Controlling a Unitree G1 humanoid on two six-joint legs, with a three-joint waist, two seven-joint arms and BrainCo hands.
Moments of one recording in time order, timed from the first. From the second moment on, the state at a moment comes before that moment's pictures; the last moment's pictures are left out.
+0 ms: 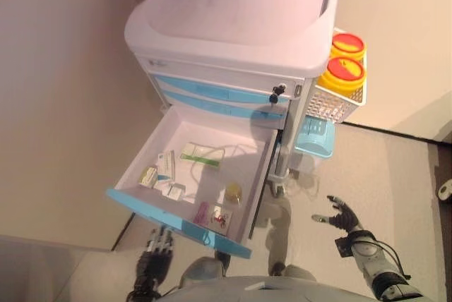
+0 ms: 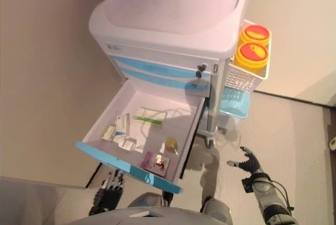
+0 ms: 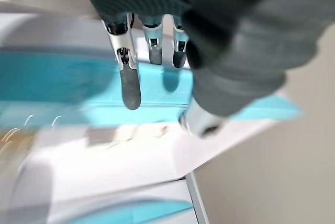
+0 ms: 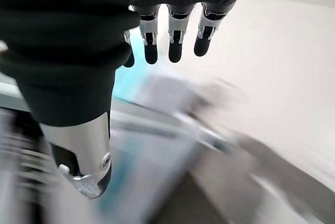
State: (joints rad) left arm 0.19 0.17 0.27 1.05 -1.23 0.03 -0.57; right arm -0.04 -0.49 0.08 0.83 -0.04 -0.33 -0.13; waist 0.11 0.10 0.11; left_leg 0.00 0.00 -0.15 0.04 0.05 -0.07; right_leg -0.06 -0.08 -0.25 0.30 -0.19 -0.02
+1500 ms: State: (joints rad) left arm 0.00 0.29 -0.14 1.14 -0.49 -0.25 -0.10; right arm -0.65 -0.52 0.76 0.74 -0.67 -0.33 -0.08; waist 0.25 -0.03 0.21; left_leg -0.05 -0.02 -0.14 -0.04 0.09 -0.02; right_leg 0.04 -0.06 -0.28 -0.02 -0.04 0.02
